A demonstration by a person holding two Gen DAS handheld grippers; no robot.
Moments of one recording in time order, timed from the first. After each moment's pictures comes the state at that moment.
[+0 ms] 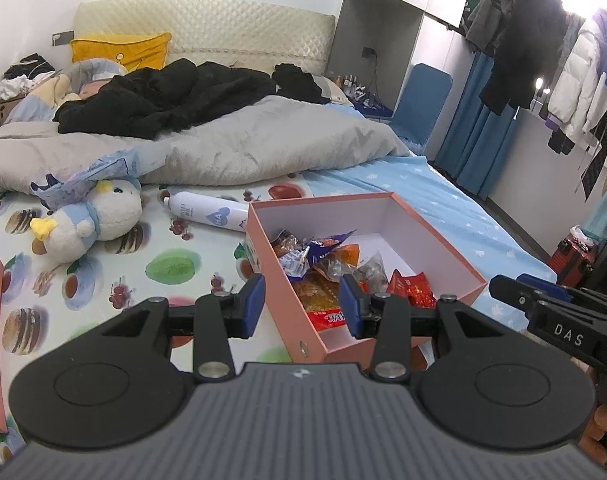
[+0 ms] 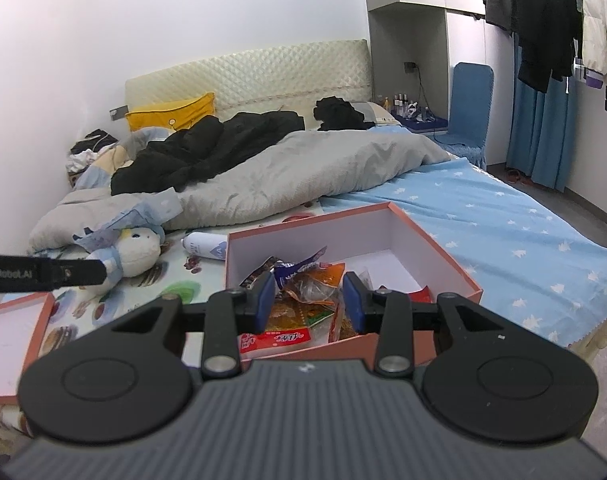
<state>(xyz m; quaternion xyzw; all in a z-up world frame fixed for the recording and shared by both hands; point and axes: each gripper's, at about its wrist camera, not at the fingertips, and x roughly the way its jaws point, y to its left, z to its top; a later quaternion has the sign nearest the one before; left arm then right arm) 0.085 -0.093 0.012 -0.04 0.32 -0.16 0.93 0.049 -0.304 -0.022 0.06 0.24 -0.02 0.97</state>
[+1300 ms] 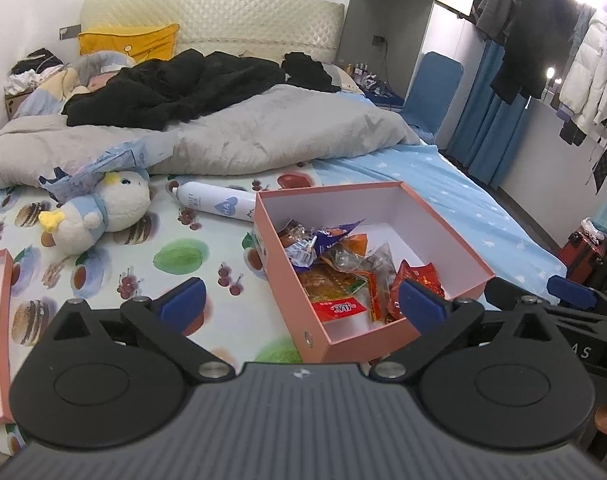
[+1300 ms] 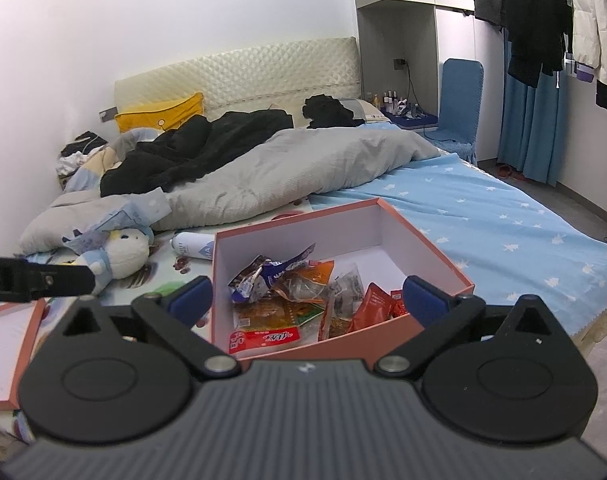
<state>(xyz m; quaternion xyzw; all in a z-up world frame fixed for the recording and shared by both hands) 0.089 -0.100 0.012 -0.03 0.34 -0.14 0.93 0.051 -0.309 -0.026 0.07 0.24 -0.04 0.97</state>
